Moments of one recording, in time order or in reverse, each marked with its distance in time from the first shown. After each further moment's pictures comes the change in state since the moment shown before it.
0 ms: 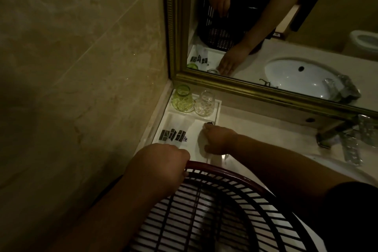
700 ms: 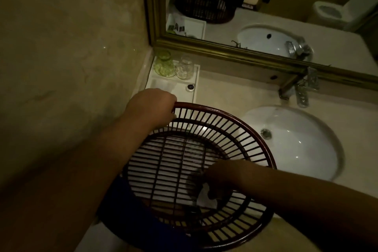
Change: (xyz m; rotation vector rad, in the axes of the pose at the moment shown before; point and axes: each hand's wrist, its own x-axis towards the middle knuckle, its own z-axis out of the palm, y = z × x) left_hand 0.000 0.003 -0.012 -0.001 0.014 0.042; right_hand -0.234 -0.133 0.070 0.518 -0.738 0.223
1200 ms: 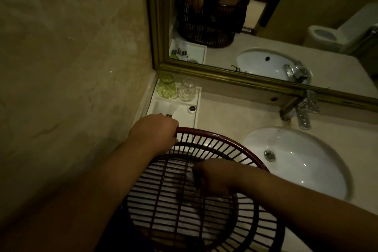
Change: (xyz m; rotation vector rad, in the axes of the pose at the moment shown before) left_hand 0.001 0.000 -0.002 0.007 -0.014 -0.001; right_hand -0.055 -0.016 -0.059 -0.159 0.431 -0.348
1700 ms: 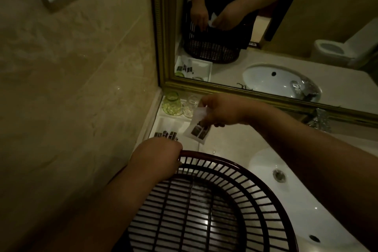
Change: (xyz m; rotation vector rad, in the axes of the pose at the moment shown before) left_hand -0.003 0.001 -0.004 -0.031 -0.004 -0.033; right_hand 0.029 0.017 -0.185 0.229 0.355 -0.053
